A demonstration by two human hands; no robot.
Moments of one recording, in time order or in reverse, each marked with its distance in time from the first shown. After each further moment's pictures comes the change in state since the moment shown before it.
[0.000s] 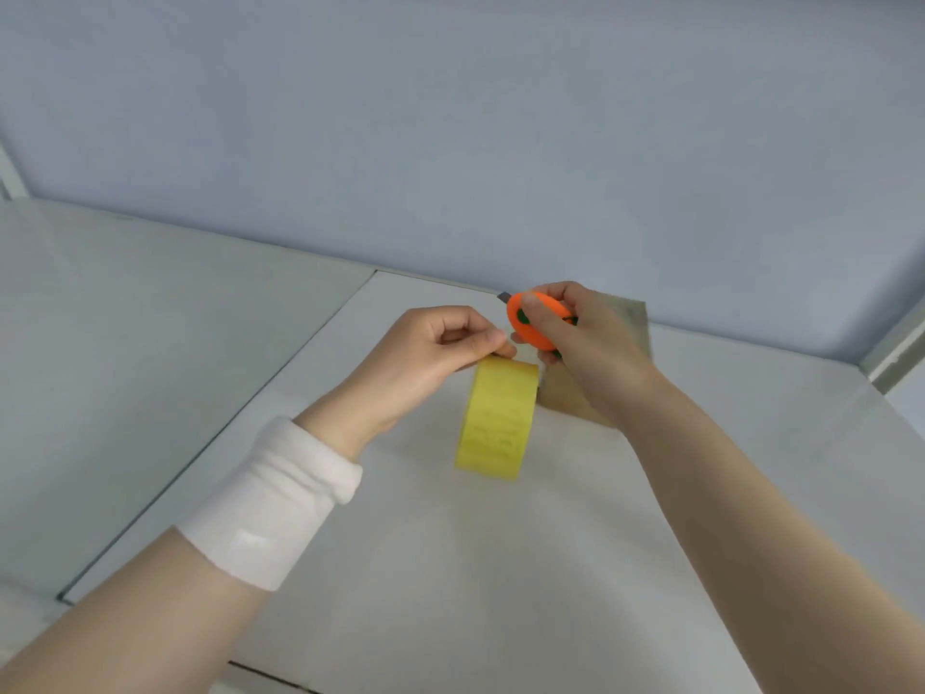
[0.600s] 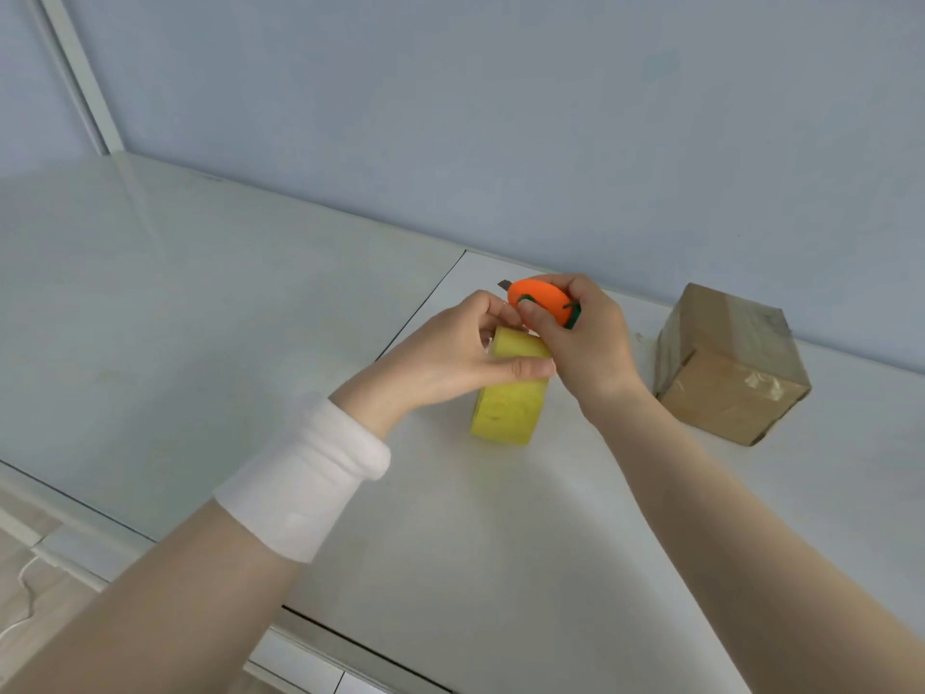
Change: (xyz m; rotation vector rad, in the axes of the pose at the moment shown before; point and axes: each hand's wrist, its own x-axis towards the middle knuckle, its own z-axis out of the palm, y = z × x) left_hand -0.019 -0.025 -0.085 0.315 -0.003 -0.181; right_hand 0.023 0.009 0.113 -0.106 0.102 -0.163
